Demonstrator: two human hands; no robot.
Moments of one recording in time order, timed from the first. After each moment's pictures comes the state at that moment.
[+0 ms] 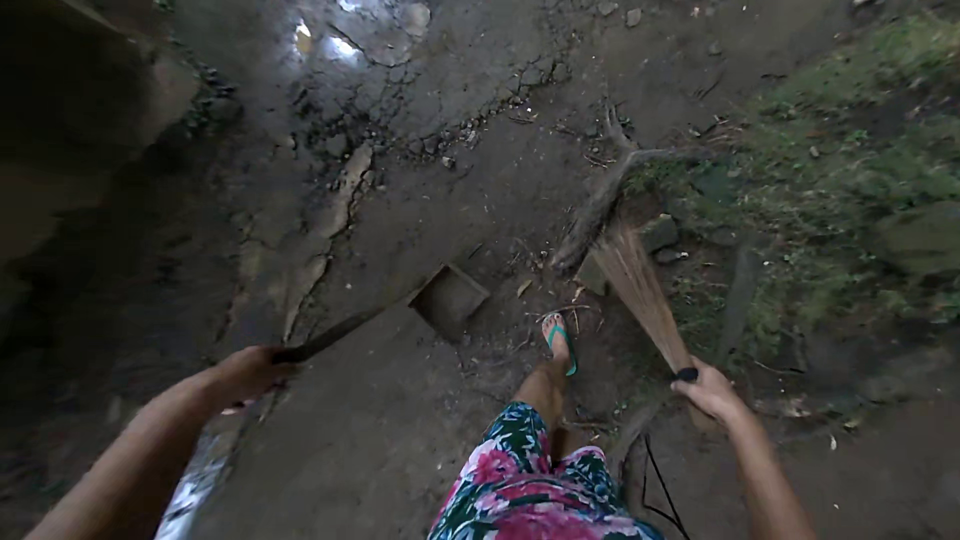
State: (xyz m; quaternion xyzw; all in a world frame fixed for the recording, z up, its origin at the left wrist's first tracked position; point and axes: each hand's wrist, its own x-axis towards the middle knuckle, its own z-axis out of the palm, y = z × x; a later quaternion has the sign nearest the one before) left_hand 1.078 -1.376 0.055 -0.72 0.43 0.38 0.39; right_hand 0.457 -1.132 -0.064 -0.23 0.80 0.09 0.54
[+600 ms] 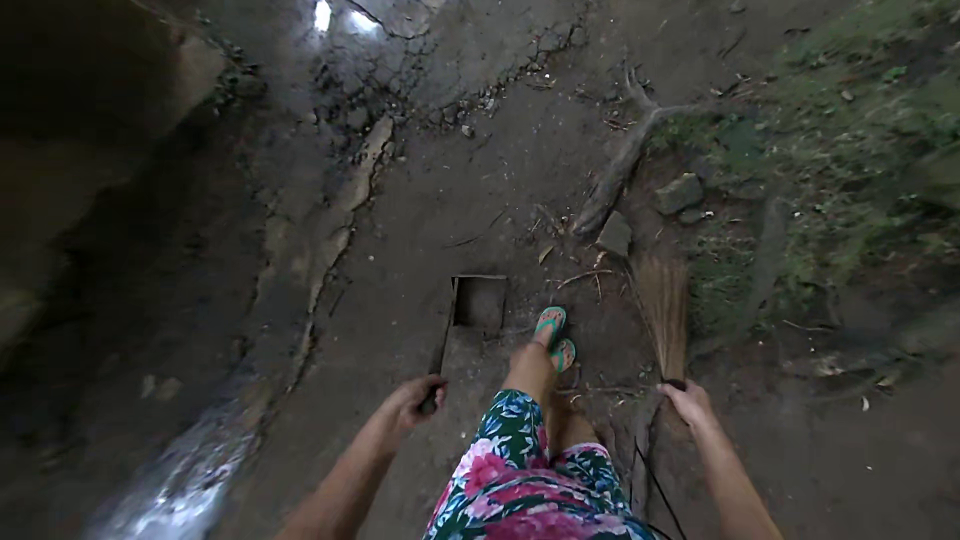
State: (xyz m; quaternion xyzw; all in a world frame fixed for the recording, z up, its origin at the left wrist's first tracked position) left_hand 1.063 -1.147 -0.061 -0.76 -0.08 0.64 -0.04; right_hand 0.605 -0.972 -0.118 -0.03 0.85 -0.05 0.52
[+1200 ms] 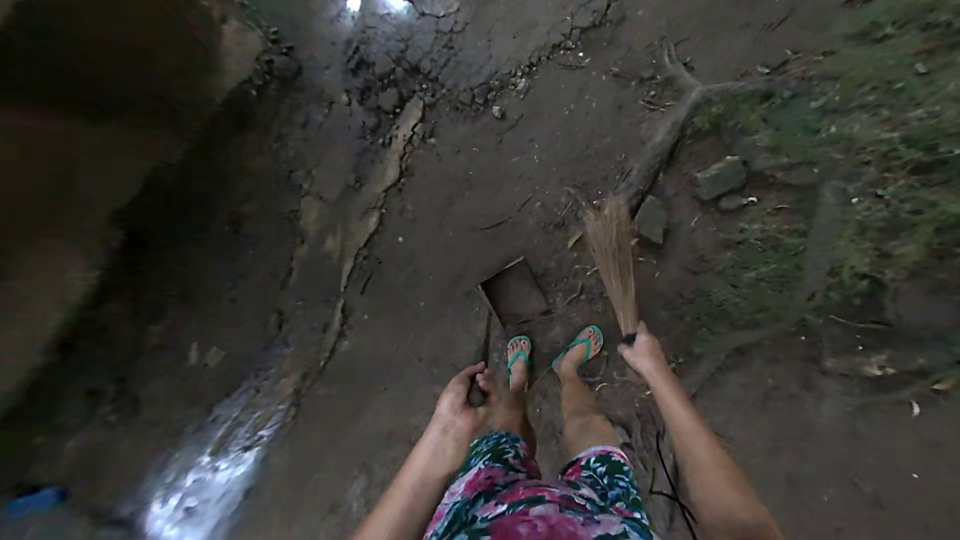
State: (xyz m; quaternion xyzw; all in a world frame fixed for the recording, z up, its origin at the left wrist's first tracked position) left_hand 1.044 -1.117 -0.013 -0.66 -0.32 0.60 -0.32; right_hand 0.745 -1.061 -0.155 -0.28 0.80 0.09 0.53
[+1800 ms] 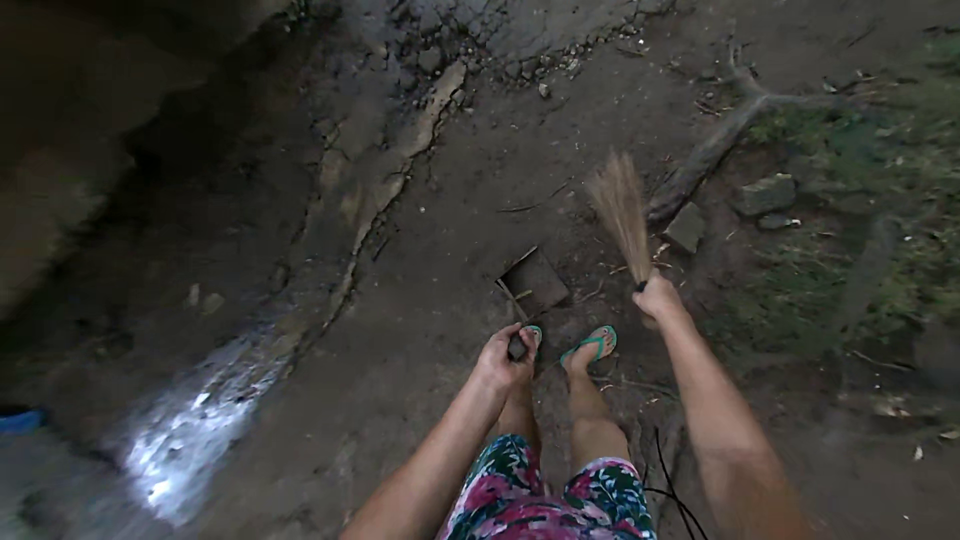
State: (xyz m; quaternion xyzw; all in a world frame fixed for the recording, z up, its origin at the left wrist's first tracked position) left_hand 1.072 -1.150 -0.056 -0.58 -0.38 0.63 -0.35; right_hand 0.792 -1.193 -0.157 -0.39 0.78 0.17 0.46
